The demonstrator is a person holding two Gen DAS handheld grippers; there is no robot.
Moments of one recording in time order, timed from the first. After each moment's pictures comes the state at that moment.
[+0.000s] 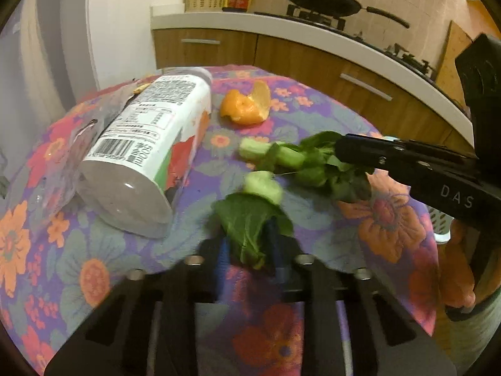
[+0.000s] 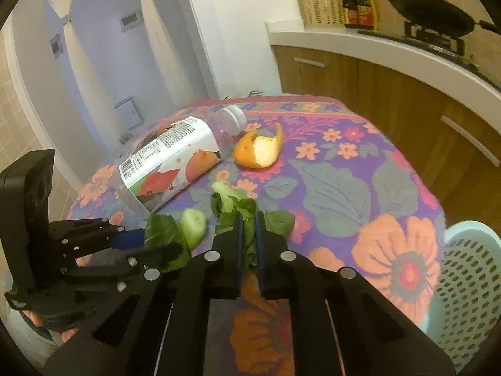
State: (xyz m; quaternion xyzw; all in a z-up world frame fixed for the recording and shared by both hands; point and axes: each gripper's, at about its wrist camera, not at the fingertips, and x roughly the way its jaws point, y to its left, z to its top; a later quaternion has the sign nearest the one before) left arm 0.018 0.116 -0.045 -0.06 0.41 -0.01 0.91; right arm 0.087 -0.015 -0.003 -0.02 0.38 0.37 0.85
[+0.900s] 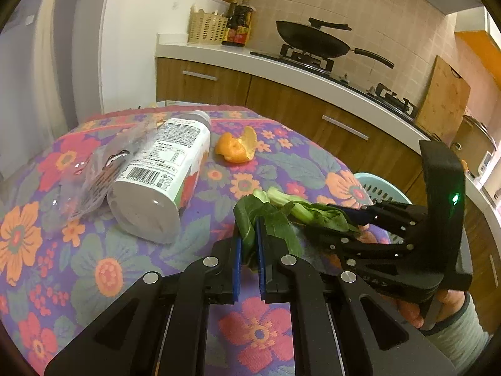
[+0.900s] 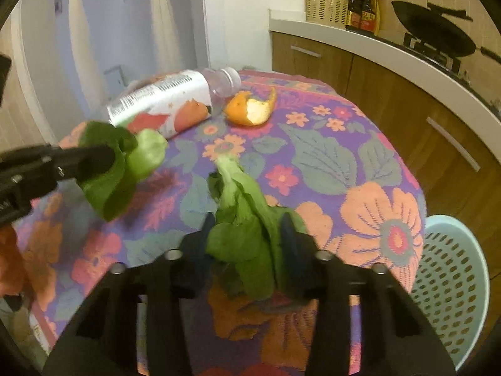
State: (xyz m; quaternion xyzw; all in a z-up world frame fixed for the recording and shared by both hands) left arm -0.015 0.120 -0.007 -0.10 0.34 -0.02 0.93; right arm 0.062 -0.010 -0.034 -0.12 0.38 0.34 0.85
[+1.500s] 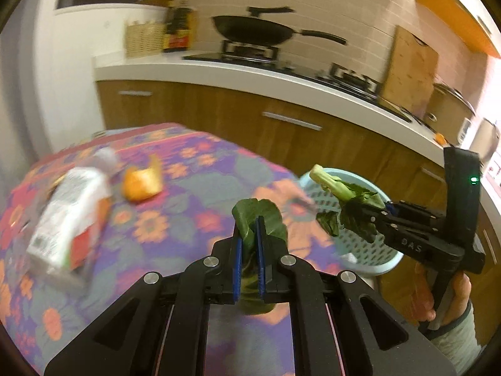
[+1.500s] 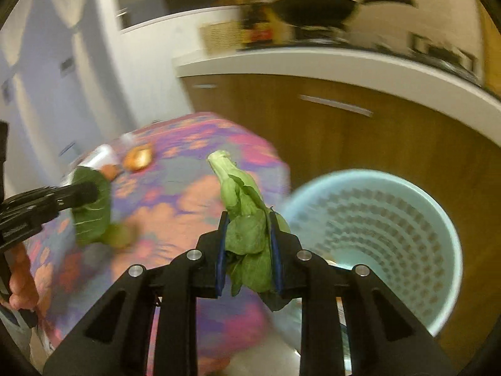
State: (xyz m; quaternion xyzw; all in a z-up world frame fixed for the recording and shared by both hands) left arm 0.035 0.025 0.008 -0.03 0.34 -0.11 0.93; right arm 0.073 -0.188 -0.020 0.05 0.36 0.22 0.91
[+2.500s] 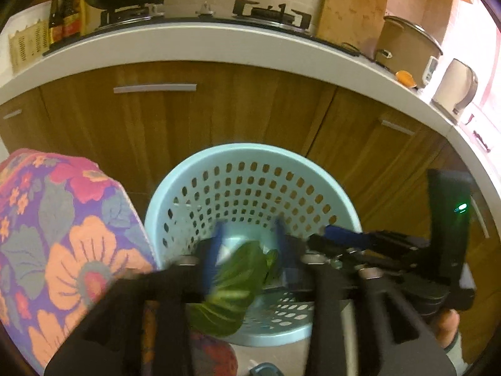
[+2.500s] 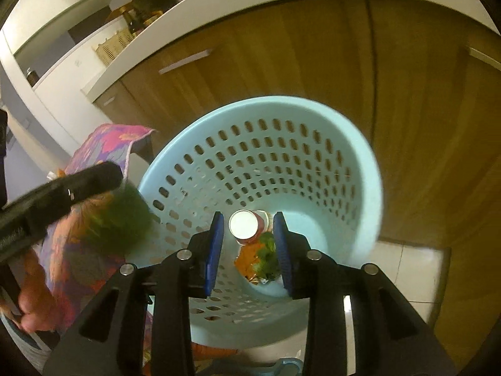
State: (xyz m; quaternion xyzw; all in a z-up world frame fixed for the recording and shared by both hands) left arm 0.135 -0.158 -0.050 0.03 0.42 -0.24 0.88; right arm 0.084 -0.323 -0.094 0.18 0.44 0.10 0.88
